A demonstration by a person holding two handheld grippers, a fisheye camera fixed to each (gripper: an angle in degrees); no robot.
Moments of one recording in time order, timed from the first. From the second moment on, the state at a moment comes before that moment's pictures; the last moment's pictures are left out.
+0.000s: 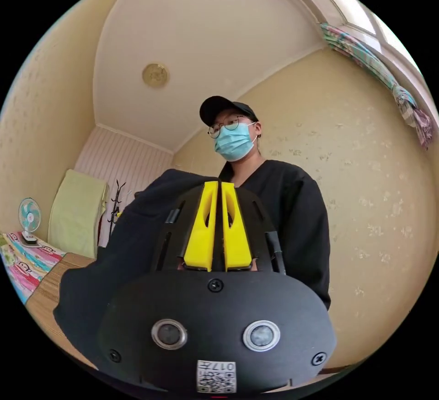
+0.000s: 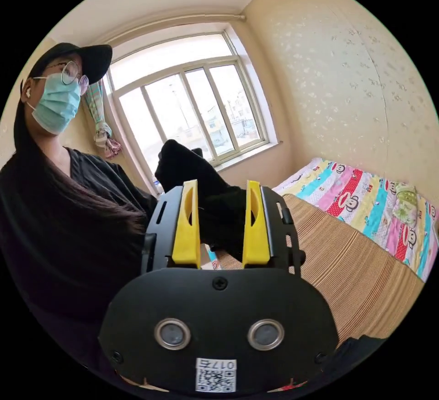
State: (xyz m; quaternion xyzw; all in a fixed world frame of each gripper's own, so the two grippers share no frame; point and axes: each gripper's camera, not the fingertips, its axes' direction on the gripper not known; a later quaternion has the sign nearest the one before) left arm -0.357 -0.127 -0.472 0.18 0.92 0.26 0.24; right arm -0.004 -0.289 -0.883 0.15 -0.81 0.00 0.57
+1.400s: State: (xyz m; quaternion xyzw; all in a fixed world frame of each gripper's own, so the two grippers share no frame) left arm -0.113 0.045 -0.684 0.18 0.77 0.18 0.59; right arm 0.081 -0.096 -0.892 0.20 -0.75 0.14 0.62
